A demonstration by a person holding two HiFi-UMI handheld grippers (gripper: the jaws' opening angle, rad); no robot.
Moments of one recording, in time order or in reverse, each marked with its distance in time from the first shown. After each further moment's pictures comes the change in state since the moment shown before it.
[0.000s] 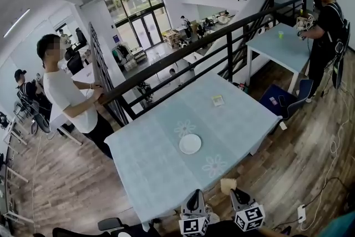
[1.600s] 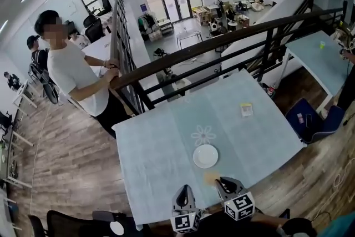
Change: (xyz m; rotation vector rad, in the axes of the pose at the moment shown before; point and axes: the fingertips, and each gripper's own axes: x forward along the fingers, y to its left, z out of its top) left arm 0.122 0.148 0.005 -0.042 0.022 0.348; right arm 0.244 0.027 0.066 -0.114 0.149 0.386
